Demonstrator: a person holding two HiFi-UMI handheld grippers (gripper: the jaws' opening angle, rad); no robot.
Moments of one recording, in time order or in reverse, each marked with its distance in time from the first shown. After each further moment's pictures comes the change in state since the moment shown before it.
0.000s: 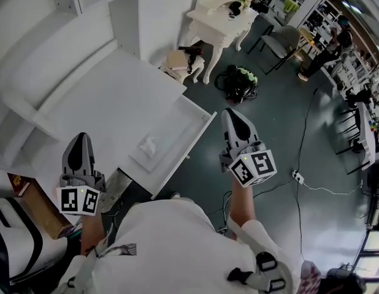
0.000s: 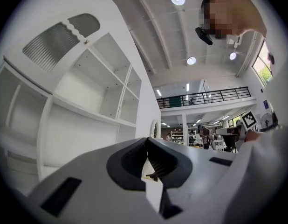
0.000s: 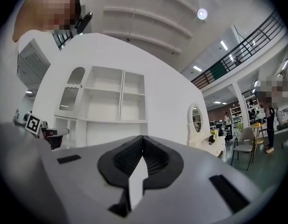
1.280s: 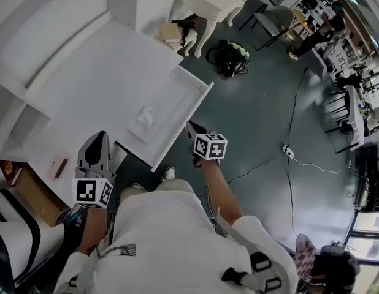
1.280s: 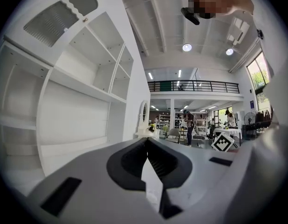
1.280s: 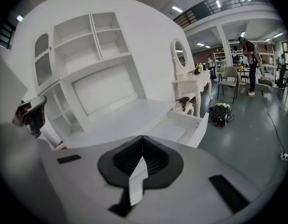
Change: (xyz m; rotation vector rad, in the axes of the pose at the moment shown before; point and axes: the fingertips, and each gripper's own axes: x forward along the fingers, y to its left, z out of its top) left arm -0.070 -0.017 -0.100 -0.007 0.217 -0.149; right arm -0.037 0.065 -0.305 0.327 0.655 -0.120
